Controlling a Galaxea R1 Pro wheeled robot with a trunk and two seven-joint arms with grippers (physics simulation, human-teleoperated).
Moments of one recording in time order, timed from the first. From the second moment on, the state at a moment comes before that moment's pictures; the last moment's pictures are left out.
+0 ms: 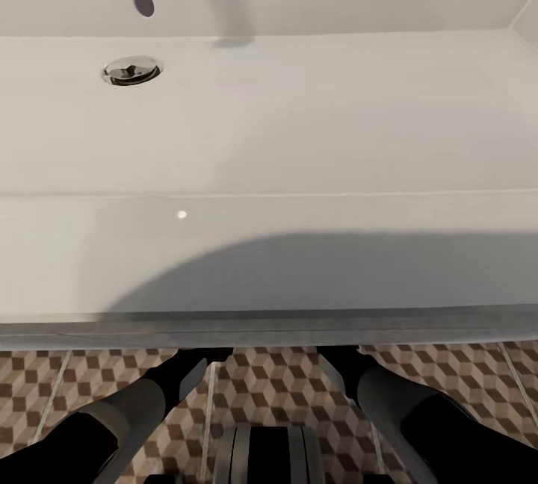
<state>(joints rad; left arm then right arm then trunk) -0.85 -0.07 -0.49 -0.19 0.49 0.11 0.08 -0.91 0.14 0.50 -0.11 -0.33 0.24 -0.38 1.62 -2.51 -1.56</state>
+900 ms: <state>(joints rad) -0.85 -0.07 -0.49 -0.19 0.49 0.11 0.08 -0.91 0.14 0.48 -0.11 -0.34 0.28 -0.38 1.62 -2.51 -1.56</state>
